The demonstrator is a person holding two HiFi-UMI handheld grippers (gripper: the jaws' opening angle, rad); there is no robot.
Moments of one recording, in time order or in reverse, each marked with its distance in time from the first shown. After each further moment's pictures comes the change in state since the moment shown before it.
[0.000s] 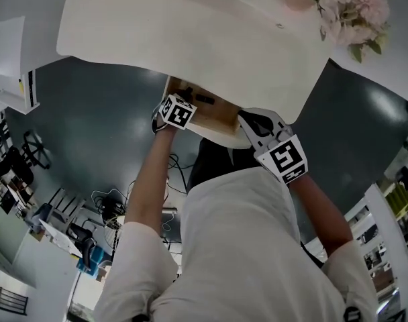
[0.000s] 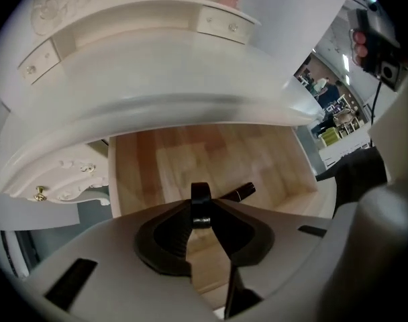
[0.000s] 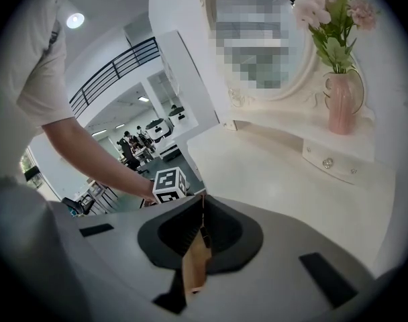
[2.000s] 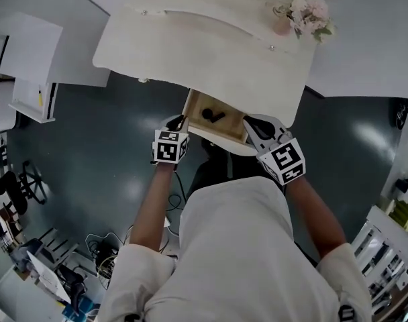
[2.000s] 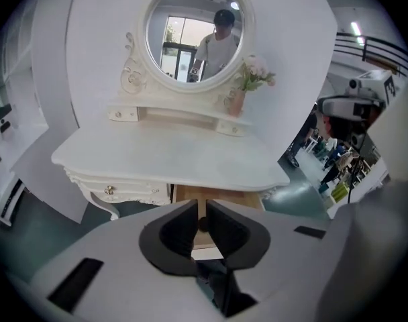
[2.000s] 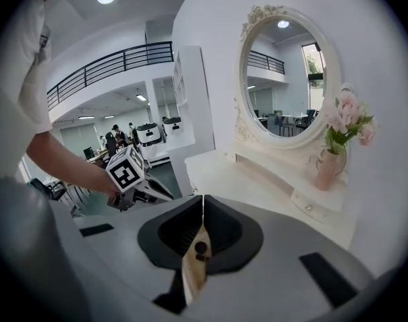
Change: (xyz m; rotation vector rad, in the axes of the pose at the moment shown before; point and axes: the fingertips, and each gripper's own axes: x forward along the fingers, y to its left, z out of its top) left arm -0.187 0.013 -0.021 -0.231 -0.525 0.071; right arm -0.029 0.082 0.051 -0.187 -0.143 -0.216
